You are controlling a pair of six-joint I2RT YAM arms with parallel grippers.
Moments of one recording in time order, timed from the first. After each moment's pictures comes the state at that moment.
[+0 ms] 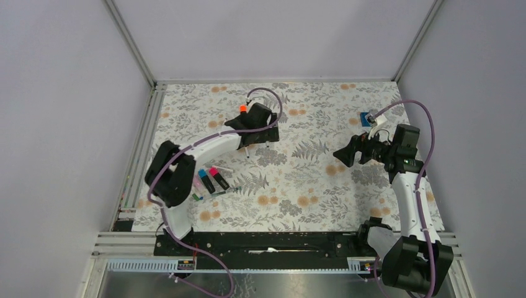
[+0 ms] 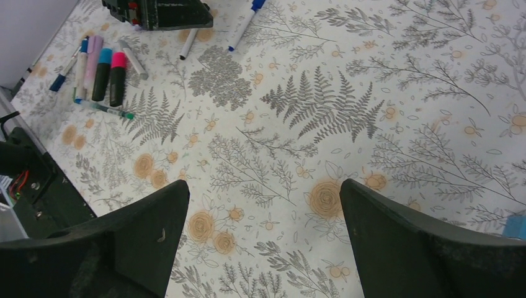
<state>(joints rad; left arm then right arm) -0.66 1.76 1.29 -0.34 -0.24 -0.60 -0.23 1.00 0.75 -0.42 -0.94 -0.18</state>
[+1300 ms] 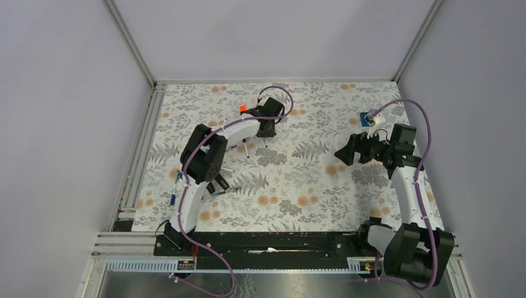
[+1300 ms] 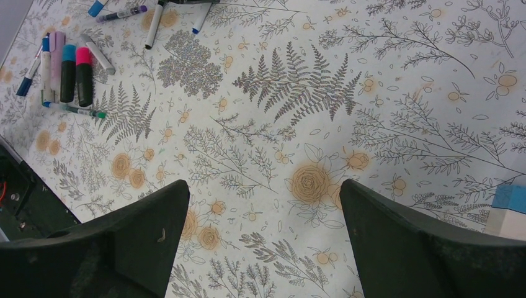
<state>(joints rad) -0.62 2.25 1.73 -0.48 -0.31 -0.56 -0.23 1.08 0.75 -0.43 -0.83 -0.18</state>
